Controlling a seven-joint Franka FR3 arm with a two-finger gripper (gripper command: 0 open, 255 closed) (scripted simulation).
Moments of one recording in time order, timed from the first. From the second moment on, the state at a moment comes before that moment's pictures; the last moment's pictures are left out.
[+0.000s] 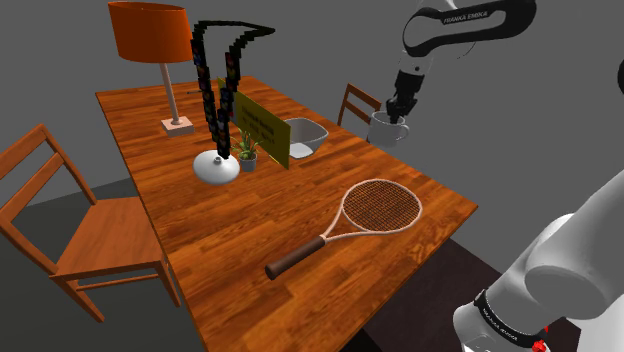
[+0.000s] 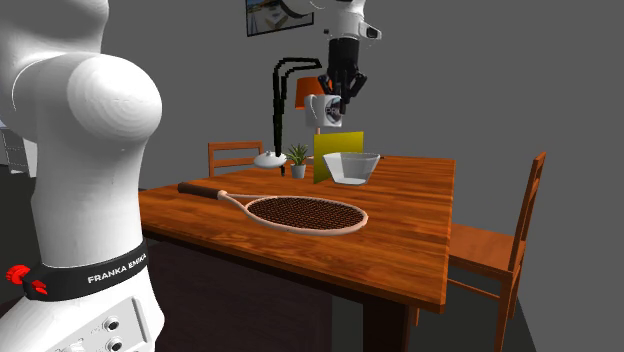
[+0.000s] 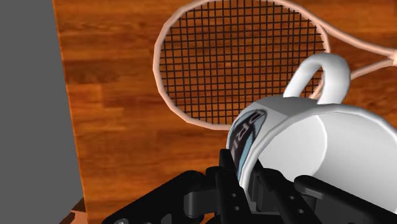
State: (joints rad) arm -0.01 -0.06 -0.28 -1.92 0.03 1.83 -0.23
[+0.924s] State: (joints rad) arm 0.13 0.12 -0.14 -1.69 0.07 1.80 0.05
